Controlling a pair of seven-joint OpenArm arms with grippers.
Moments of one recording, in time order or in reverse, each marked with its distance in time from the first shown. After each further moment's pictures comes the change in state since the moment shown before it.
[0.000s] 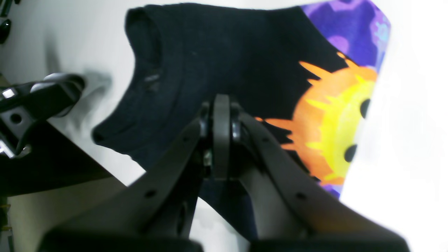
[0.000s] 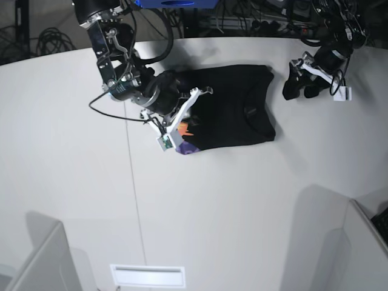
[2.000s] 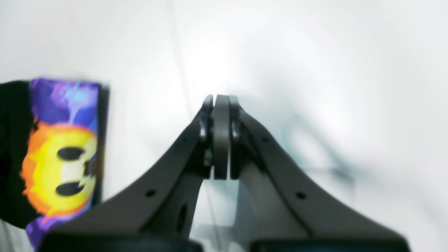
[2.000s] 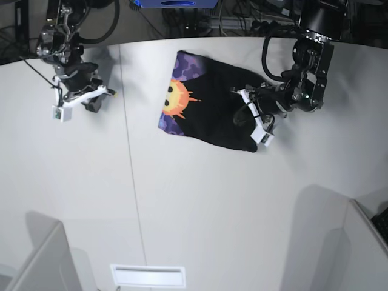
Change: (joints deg) left arm -18.1 -17.7 53.6 -6.5 8.6 21.1 -3.7; right arm -16.7 2.7 35.5 0.2 0.5 0.3 11.0
